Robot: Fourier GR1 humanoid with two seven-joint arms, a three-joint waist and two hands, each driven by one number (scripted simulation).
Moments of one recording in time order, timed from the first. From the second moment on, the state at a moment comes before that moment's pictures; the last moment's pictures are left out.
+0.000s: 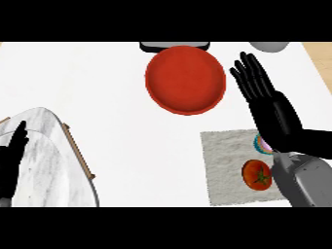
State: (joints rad) left arm 0.07 0.50 -0.11 -1.41 0.10 0.35 0.11; right arm -0.34 -0.30 0.27 -1.61 -0.40 -0.08 -0.14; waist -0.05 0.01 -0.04
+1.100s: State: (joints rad) left arm -0.08 0.34 -0.33 -1.62 0.19 0.08 0.03; right arm 0.34 -0.25 0.10 -1.60 0.09 -0.91 -0.15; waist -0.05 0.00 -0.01
